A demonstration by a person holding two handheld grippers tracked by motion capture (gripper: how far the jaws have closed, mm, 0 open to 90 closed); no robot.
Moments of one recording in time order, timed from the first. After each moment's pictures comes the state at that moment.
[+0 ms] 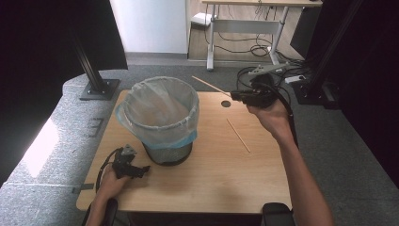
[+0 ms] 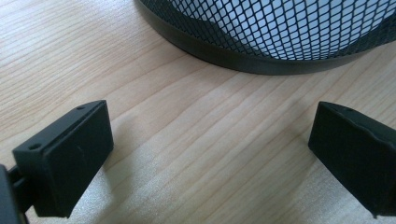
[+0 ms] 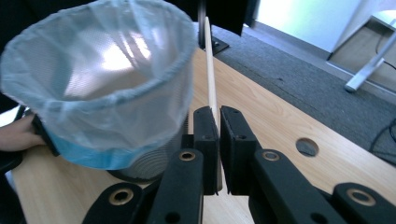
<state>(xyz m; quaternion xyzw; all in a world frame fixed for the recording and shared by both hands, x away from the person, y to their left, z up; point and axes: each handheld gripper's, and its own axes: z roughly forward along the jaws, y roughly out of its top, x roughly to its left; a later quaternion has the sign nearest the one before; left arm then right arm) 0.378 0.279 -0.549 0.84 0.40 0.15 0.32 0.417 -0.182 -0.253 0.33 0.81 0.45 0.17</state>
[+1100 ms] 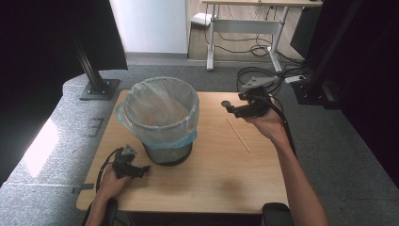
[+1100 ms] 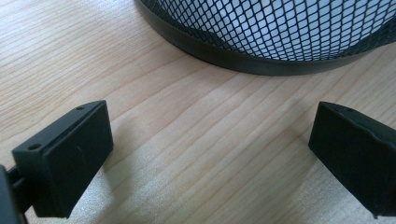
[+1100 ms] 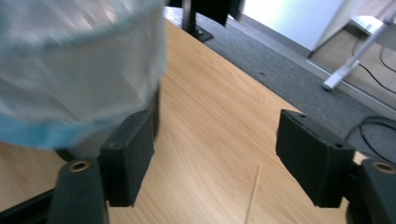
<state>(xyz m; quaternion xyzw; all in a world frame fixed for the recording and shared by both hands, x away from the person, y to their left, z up) 0.378 0.279 -0.549 0.84 0.41 0.15 0.32 0.436 -0.186 -0.307 0.32 0.82 0.42 0.21</state>
